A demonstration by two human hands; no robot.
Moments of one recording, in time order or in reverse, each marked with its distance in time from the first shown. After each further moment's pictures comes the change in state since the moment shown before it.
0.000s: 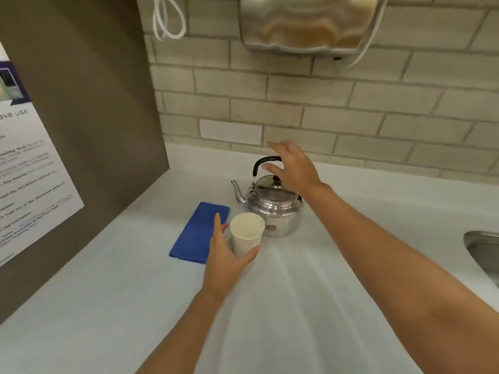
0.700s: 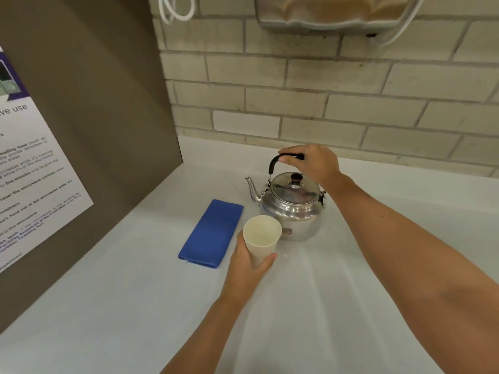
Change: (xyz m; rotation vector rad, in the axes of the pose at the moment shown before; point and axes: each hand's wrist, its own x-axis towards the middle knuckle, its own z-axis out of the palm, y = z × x) left_hand 0.011 -0.018 0.023 -0.001 -0.043 0.005; right_hand 0.040 0.041 0.027 0.112 -0.031 0.094
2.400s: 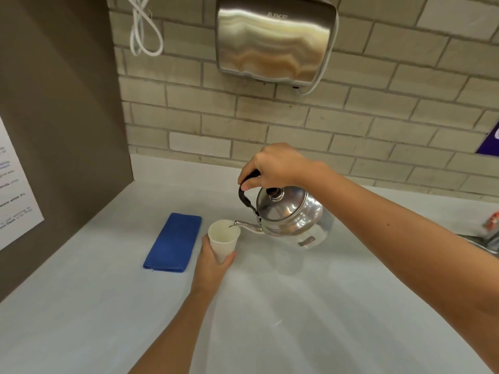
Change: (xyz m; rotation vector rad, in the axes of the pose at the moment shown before) left_hand -0.003 0.003 -0.002 -0.077 -0.026 0.029; right_hand -0.078 -0.123 -0.107 -0.664 -0.314 -0.380
